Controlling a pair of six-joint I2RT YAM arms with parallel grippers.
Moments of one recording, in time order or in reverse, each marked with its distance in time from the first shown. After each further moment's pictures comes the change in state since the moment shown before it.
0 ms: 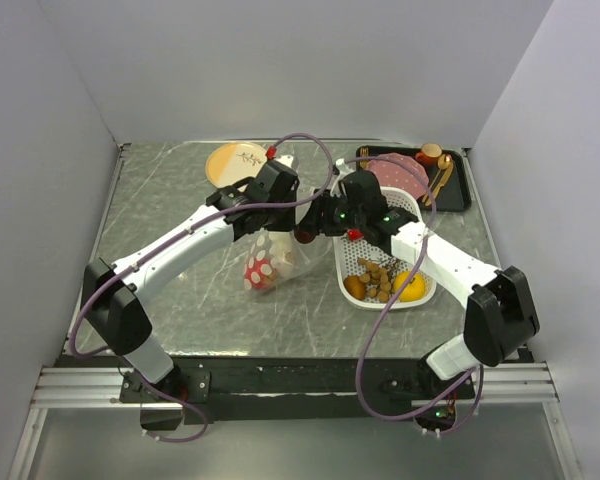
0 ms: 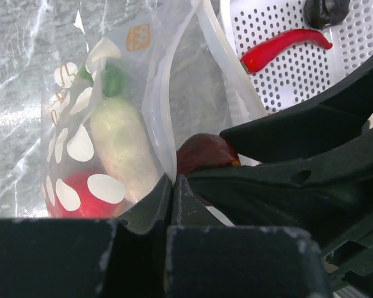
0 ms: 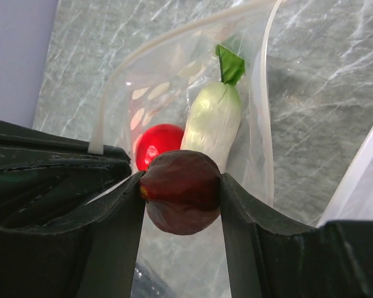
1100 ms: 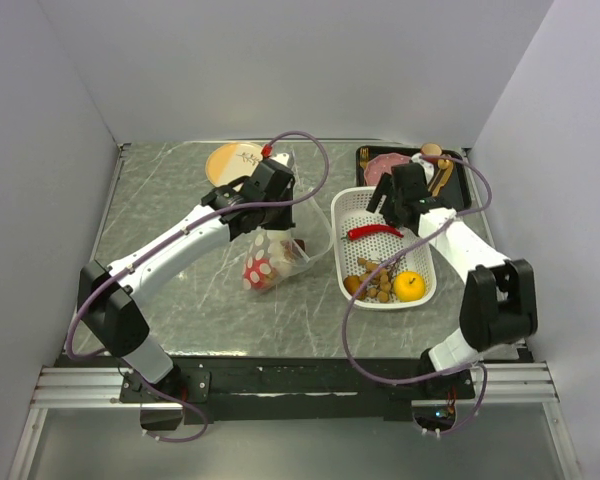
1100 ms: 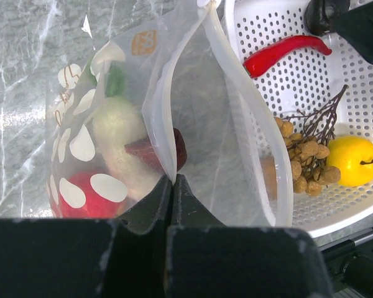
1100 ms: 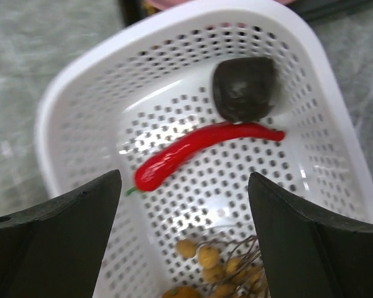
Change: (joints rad) left arm 0.014 -0.019 -0.007 -0.001 -0.001 0.004; right arm -0.330 0.039 -0.002 -0.153 0.499 0.017
